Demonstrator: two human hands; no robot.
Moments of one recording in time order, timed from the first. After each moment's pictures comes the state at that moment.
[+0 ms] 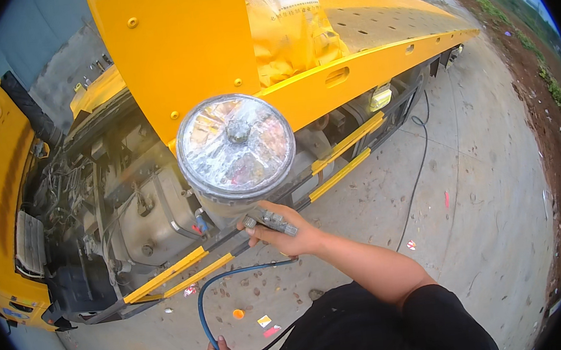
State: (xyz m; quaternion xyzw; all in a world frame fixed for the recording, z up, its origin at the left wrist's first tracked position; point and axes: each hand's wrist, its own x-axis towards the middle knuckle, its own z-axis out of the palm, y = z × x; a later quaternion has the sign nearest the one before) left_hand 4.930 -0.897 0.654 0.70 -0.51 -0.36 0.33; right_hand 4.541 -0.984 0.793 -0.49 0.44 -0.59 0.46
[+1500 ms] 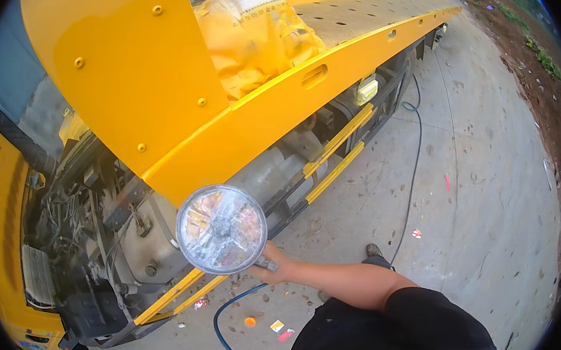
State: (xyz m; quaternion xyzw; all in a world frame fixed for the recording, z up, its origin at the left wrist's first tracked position) left_hand 4.920 -0.874 0.644 0.72 -0.52 -0.42 0.21; right_hand 4.576 -1.003 0.650 -0.59 0.46 -0.63 0.20
